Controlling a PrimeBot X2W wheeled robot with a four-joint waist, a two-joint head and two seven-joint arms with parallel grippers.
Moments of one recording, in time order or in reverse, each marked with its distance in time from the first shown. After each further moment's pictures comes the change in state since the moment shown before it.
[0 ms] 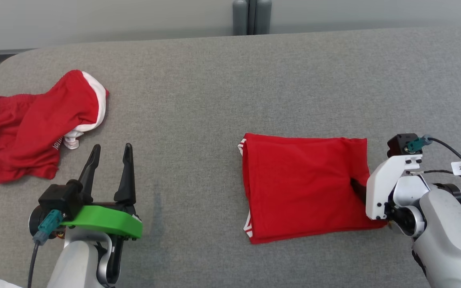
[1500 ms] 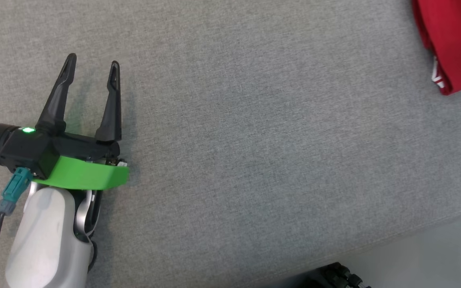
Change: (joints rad) left arm -0.171 0.092 -0.043 -0.263 0.089 -0.004 0.000; right arm -0.524 -0.521 0.073 0.224 -0.378 0.001 -0.505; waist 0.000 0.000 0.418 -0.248
